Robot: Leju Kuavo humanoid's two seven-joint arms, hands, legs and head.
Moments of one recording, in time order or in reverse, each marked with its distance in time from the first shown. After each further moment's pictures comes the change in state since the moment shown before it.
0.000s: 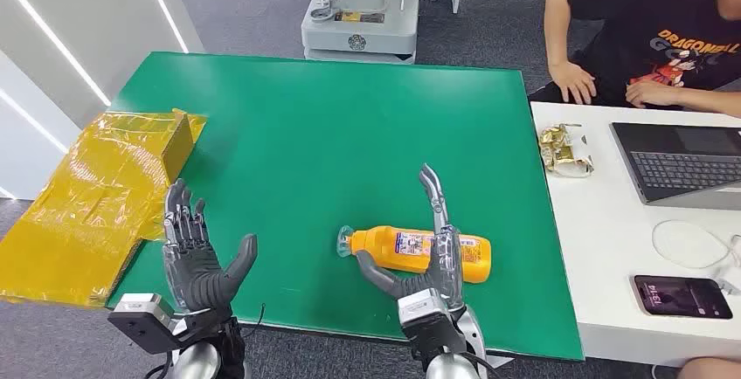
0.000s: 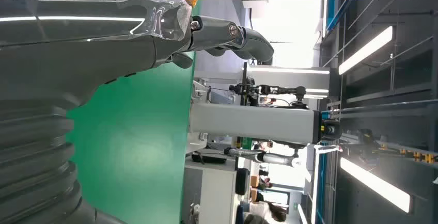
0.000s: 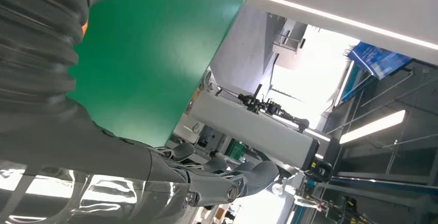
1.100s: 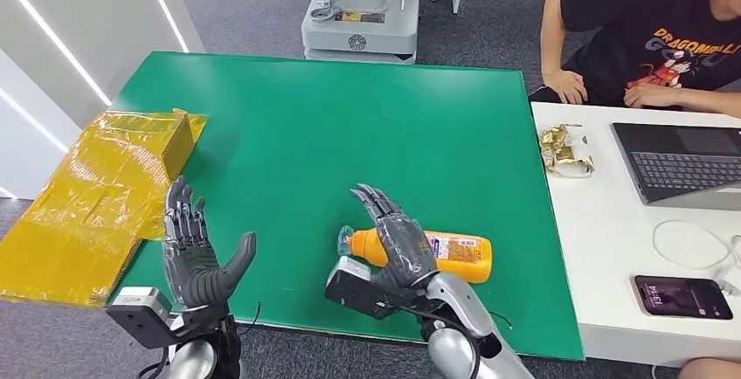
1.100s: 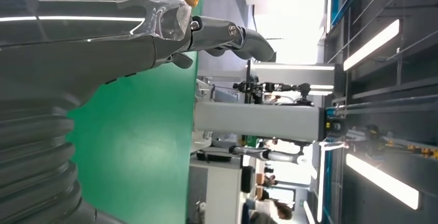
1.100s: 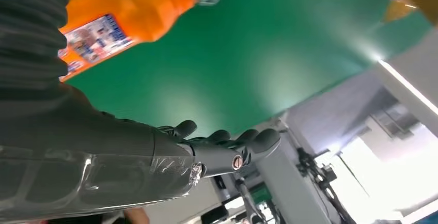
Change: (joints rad) left arm -0.001 -0.027 0.053 0.000 -0.039 -0.070 0.034; right arm -0.165 -0.057 0.021 0.077 0.421 0.530 0.483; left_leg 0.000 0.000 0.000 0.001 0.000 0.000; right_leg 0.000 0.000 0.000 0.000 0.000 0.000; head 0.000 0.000
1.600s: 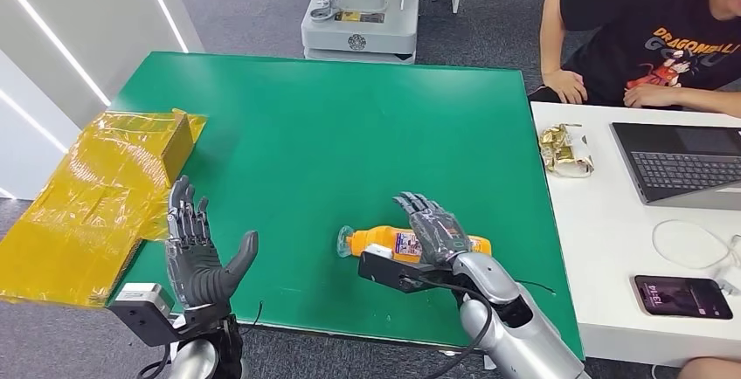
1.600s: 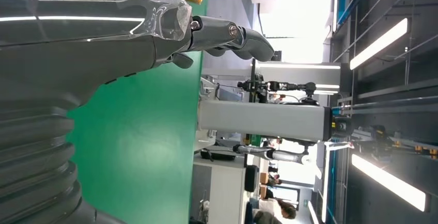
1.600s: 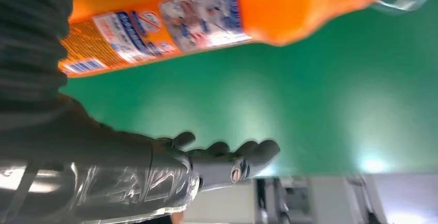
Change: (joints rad) left arm -0.001 -0.010 0.000 0.000 -0.004 0.003 0.022; right arm -0.111 -0.115 -0.010 0.122 0.113 0.203 0.132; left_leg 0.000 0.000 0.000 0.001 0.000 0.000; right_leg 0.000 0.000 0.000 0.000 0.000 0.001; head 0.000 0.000
